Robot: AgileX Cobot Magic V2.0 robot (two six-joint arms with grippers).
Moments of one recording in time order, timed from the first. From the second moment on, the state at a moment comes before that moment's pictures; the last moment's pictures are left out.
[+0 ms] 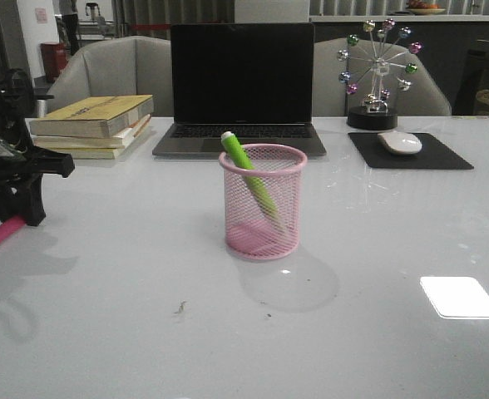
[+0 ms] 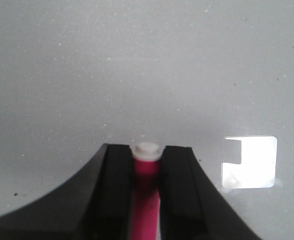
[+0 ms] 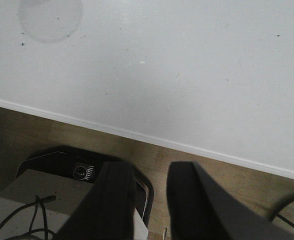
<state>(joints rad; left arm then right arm) -0.11 2.10 -1.51 -0.04 0.81 0.03 0.20 0.78 -0.88 0.06 1.20 0.06</state>
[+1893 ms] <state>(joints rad) -0.81 1.92 -1.09 -0.19 -0.70 0.12 0.20 0.78 -0.88 0.05 1.20 0.06</state>
